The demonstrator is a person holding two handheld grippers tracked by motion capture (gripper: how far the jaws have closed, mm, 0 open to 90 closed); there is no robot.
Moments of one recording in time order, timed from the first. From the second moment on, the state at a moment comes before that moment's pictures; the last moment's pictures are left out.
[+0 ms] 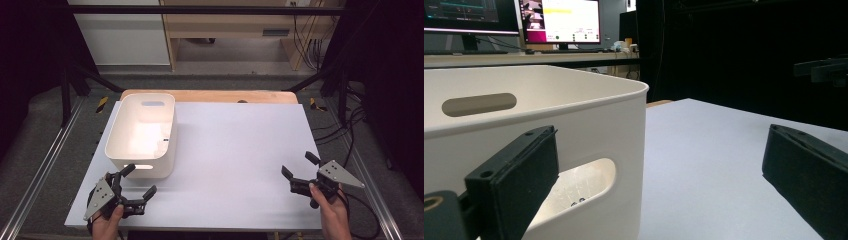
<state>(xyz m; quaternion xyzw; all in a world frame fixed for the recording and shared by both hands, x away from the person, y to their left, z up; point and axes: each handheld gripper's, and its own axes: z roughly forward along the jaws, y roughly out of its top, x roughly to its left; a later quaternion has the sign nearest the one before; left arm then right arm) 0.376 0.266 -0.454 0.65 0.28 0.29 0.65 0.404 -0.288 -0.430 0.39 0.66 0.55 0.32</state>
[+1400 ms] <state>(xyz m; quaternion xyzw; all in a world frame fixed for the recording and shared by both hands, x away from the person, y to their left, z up) 0.377 0.262 -0.453 0.65 0.27 0.29 0.65 0.400 -0.250 -0.460 0.34 0.67 0.58 0.31</state>
